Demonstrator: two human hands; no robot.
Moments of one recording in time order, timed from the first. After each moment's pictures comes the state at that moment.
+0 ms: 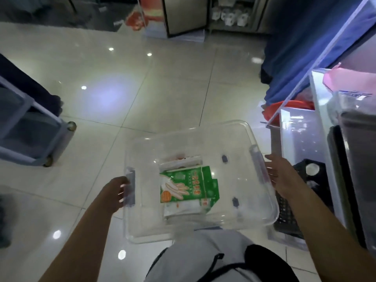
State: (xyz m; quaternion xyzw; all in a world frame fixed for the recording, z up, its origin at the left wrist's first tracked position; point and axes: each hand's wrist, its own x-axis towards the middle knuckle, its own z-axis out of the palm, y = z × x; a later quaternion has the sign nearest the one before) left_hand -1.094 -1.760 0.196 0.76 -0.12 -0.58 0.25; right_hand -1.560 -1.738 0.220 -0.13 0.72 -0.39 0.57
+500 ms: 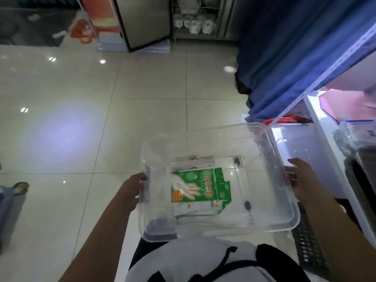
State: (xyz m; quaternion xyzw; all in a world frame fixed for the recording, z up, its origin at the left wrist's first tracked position) left_hand -1.118 -2.171 0.165 0.70 -0.23 -0.66 0.17; right_hand -1.540 -2.024 0.220 0.02 0.77 -0.48 0.41
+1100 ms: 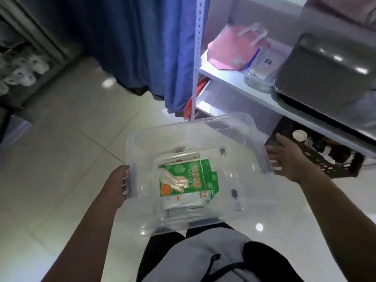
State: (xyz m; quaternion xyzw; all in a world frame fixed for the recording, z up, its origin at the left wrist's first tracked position) left_hand -1.454 -2.495 0.173 0.57 -0.51 -0.64 -0.11; right_hand -1.635 -2.055 0.191 0.32 0.66 -0.56 0.37
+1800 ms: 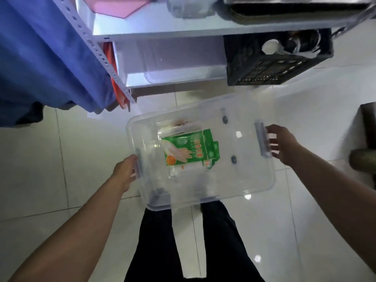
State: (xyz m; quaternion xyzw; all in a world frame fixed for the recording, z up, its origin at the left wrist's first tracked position) left_hand -1.725 -2.538 -0.064 0.39 -0.65 -0.48 -0.44; right_hand -1.594 -2.119 0.045 0.67 0.52 -0.51 0.13
